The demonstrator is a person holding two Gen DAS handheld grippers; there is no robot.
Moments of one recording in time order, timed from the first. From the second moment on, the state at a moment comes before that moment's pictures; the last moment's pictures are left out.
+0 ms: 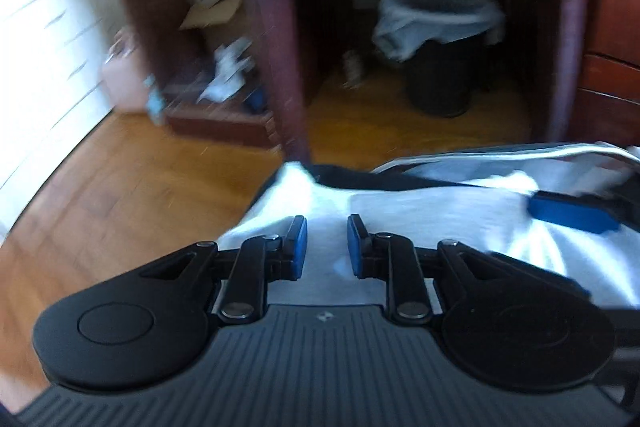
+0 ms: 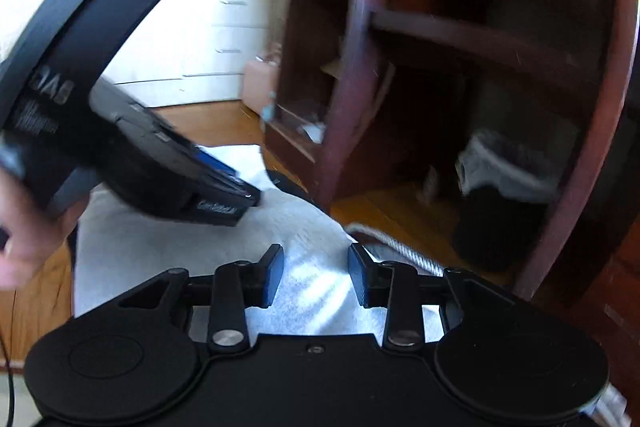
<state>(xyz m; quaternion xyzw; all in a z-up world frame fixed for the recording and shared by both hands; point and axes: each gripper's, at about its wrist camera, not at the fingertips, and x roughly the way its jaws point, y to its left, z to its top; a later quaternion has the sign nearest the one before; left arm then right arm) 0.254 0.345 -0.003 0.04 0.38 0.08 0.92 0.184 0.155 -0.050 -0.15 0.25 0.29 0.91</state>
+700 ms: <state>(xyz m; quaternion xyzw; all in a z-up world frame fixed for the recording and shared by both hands) 0.125 0.282 0.071 0.04 0.37 0.15 0.92 0.092 0.084 -0.013 -0.11 0.35 0.29 0.88</state>
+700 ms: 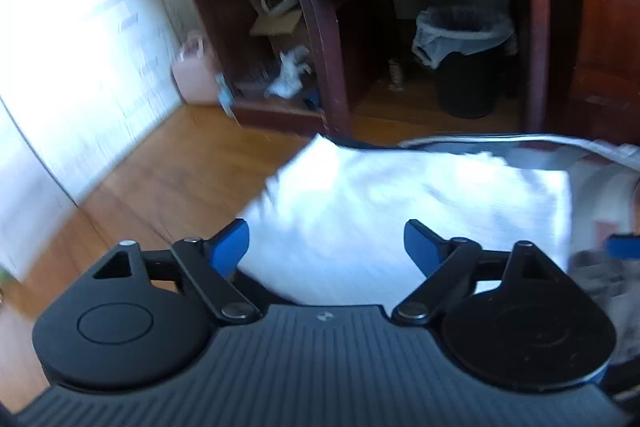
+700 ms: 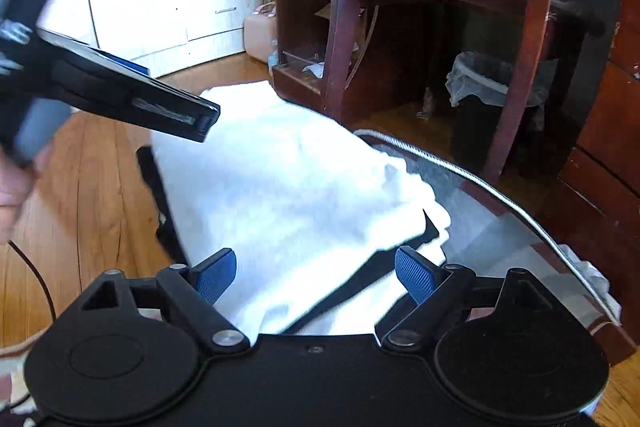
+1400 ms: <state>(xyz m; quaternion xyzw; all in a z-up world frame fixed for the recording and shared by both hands) -0.003 0.167 0.057 0.00 0.46 0.13 0.88 -0.008 -0.006 0.003 -0.13 0.39 0.27 0.87</state>
